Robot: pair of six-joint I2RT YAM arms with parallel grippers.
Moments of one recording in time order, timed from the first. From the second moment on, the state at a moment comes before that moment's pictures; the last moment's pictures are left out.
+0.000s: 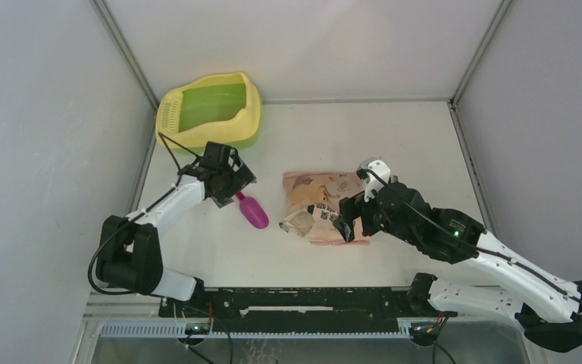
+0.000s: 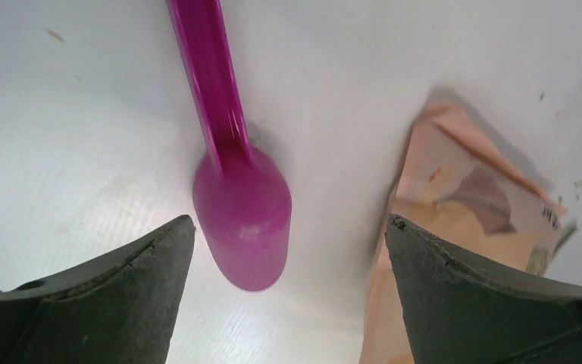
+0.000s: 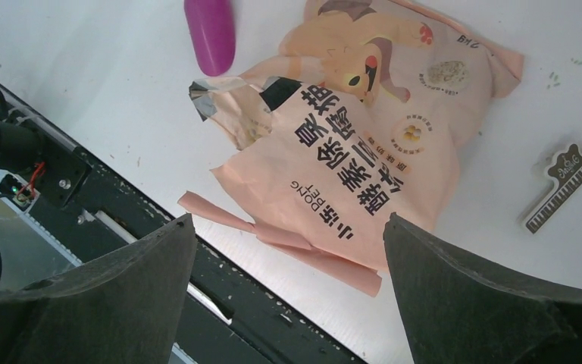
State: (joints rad) left arm -0.30 1.41 0.90 -0.48 -0.02 -0.92; right arm 1.01 0.85 1.06 -0.84 0.25 0.38
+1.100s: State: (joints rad) left arm -0.26 1.74 1.05 -0.48 -0.18 -0.89; right arm 1.02 0.84 0.98 -0.80 0.21 0.40
